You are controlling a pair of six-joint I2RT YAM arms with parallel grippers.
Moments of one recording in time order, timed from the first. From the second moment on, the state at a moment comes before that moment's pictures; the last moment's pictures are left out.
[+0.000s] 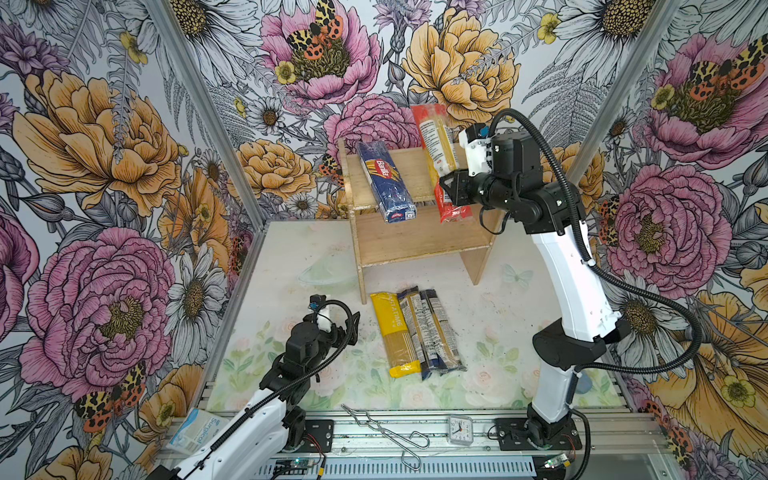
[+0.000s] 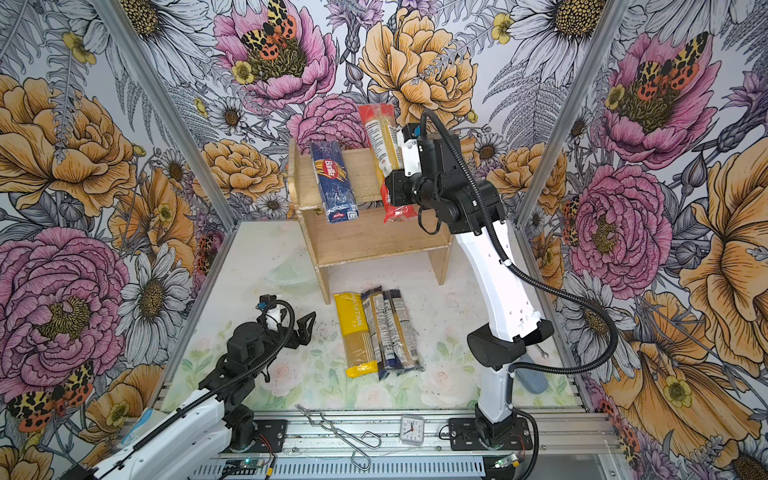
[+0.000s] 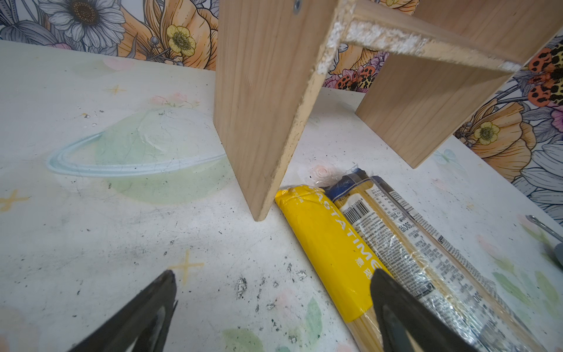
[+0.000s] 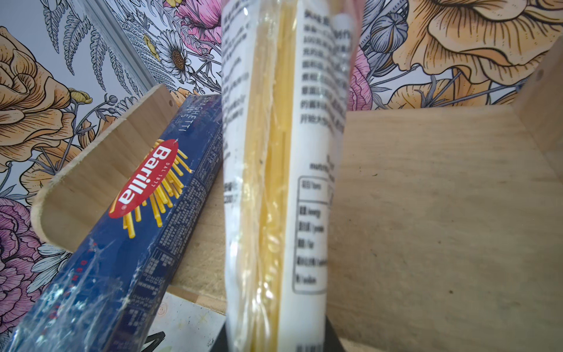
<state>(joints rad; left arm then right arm) -0.43 0.68 0.19 0.18 -0.06 -0.30 0.50 1.89 2.65 -1.17 -0.05 0.20</state>
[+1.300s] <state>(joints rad) -0.43 0.68 0.19 0.18 -0.06 -0.30 0.52 1.93 2.67 -1.11 0.03 0.22</state>
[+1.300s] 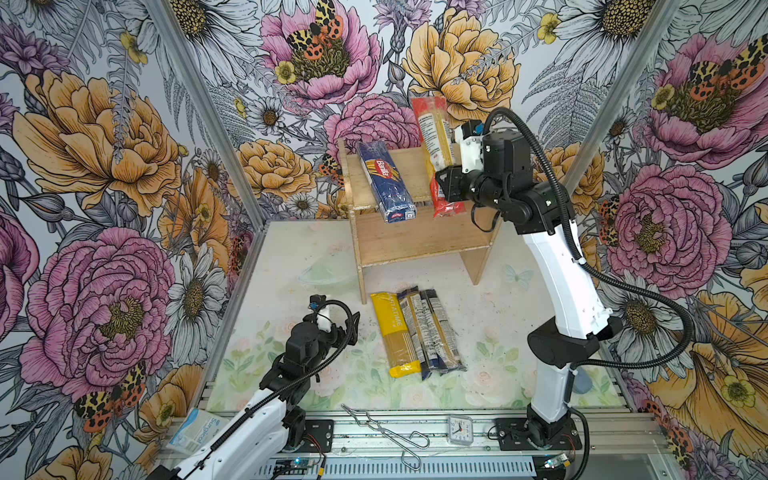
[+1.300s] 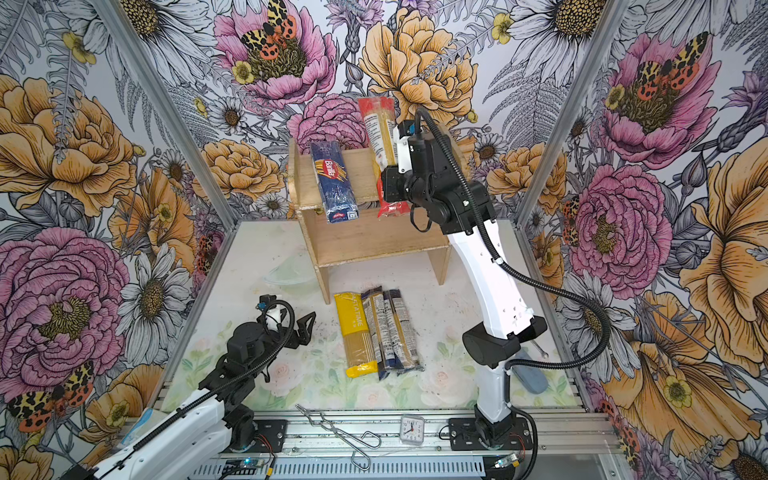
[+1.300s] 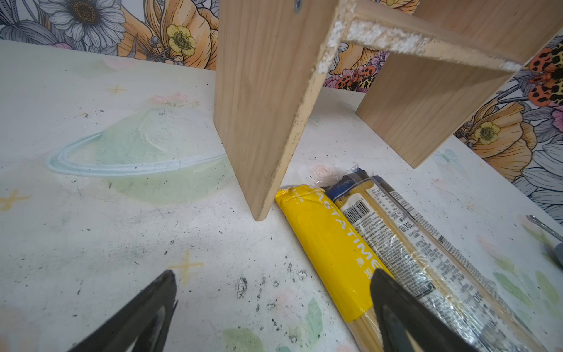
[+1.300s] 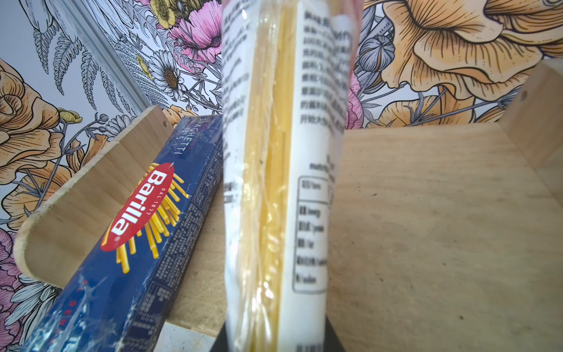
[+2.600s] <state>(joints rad) -0.43 0.68 0.19 0.18 -0.06 -0.30 0.52 1.92 2.62 -1.05 0.03 0.22</state>
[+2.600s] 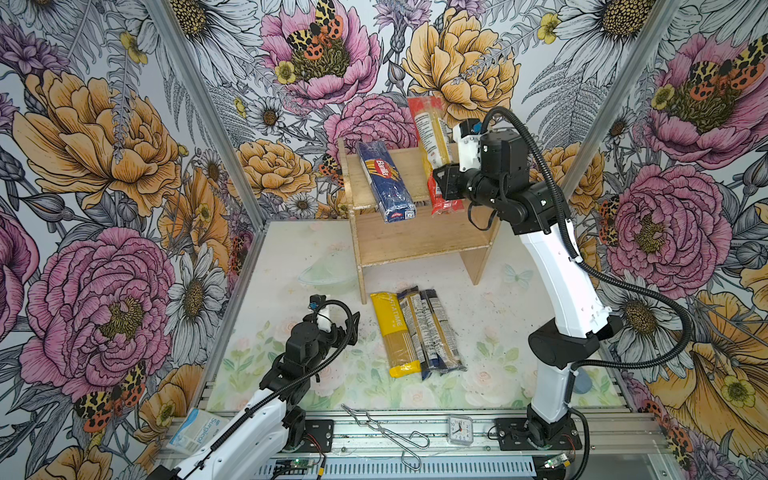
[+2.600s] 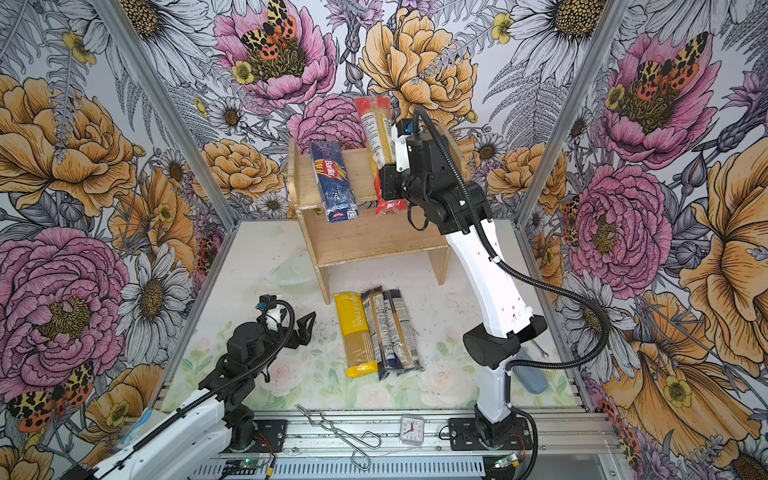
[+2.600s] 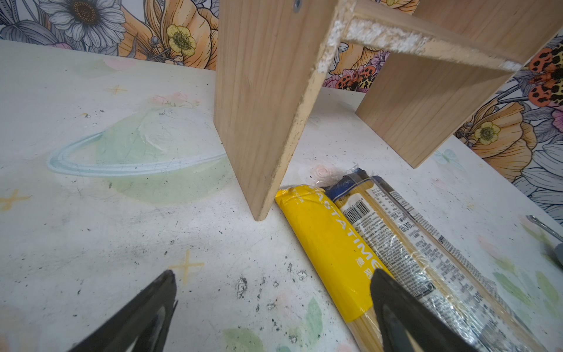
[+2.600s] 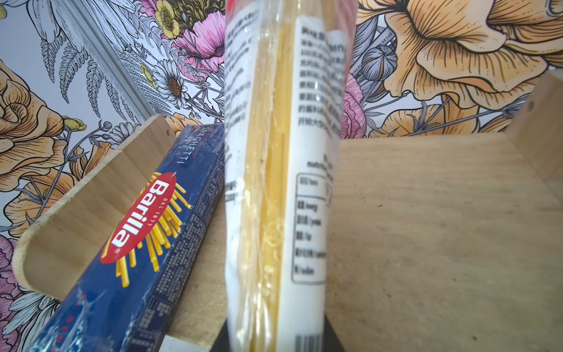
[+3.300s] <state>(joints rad) -0.43 0.66 0.18 0.18 -0.06 -0.30 0.53 1.89 2.55 -1.00 0.04 0.22</state>
